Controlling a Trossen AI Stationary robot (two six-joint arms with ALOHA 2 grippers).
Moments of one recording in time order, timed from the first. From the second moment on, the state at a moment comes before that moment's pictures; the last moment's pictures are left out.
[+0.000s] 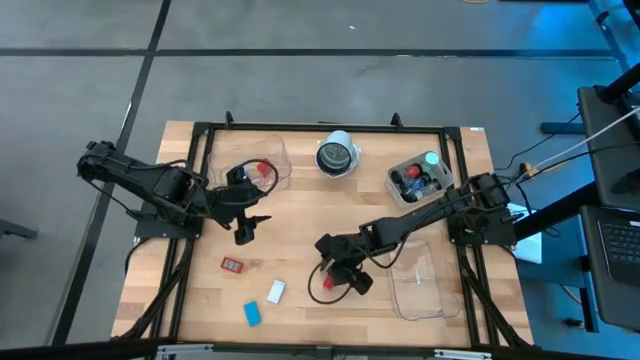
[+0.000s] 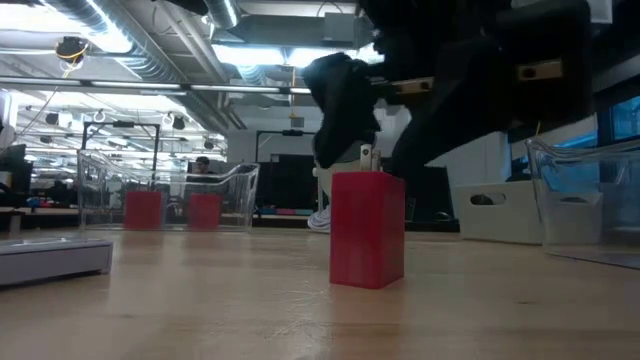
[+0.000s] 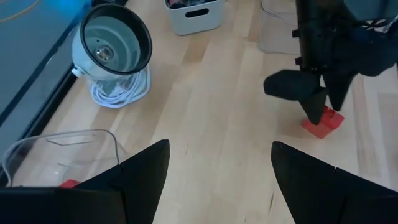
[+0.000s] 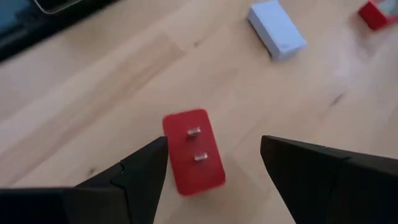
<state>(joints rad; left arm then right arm) -0.35 1.11 1.20 -0.92 -0.50 -0.43 0.33 1.89 1.17 -0.14 -0.21 -0.45</state>
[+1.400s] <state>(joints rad) -0.35 1.11 1.20 -0.92 -0.69 -0.44 0.00 1.98 1.37 -0.11 0.01 0.25</state>
